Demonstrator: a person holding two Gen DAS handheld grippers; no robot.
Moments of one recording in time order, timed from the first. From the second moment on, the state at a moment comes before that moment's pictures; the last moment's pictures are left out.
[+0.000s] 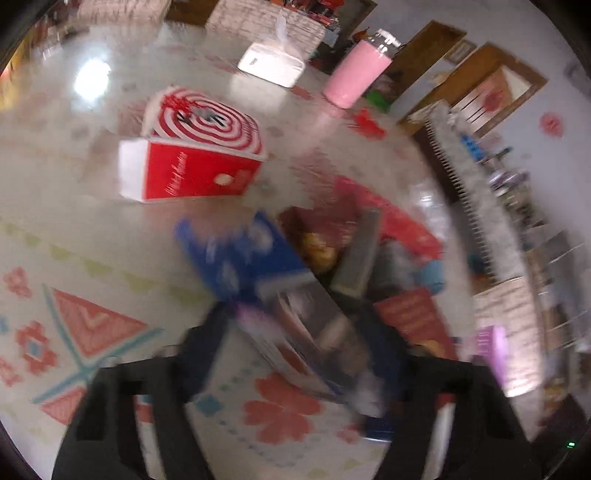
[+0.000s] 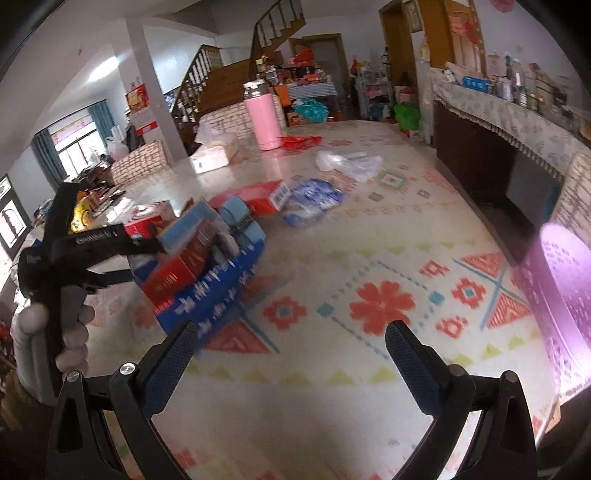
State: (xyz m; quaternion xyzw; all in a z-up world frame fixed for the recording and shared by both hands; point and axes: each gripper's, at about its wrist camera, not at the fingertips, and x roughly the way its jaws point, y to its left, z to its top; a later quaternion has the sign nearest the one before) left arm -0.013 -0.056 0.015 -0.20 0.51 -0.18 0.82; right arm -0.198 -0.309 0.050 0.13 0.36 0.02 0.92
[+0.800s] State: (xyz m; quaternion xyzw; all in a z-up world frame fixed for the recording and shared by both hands) left arm -0.002 -0.039 0.012 -0.18 0.52 -0.20 0.81; right arm -0.088 -0.206 0.043 0.02 0.42 0.09 0.90
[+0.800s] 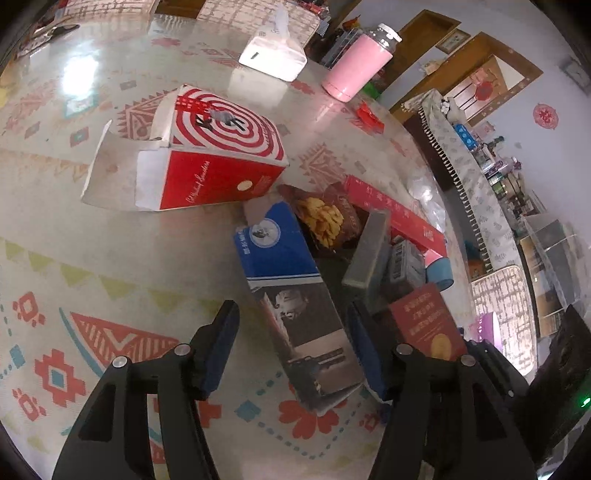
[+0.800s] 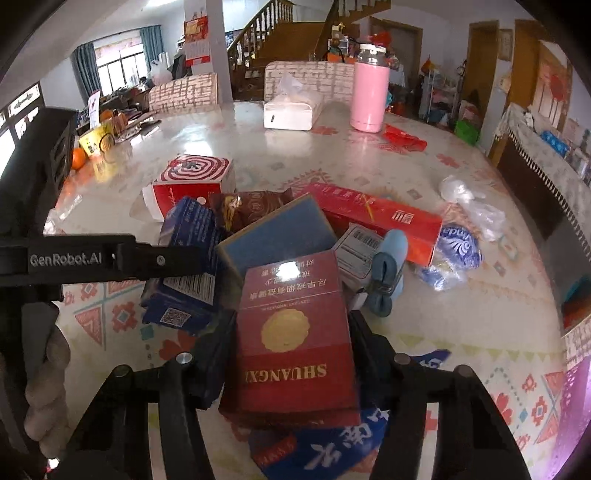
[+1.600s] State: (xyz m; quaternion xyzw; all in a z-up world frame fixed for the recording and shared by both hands) left arm -0.109 -0.133 0.110 -0.09 0.43 -0.29 0.85; right arm -0.226 -0.374 0.072 0.20 0.31 0.01 0.93
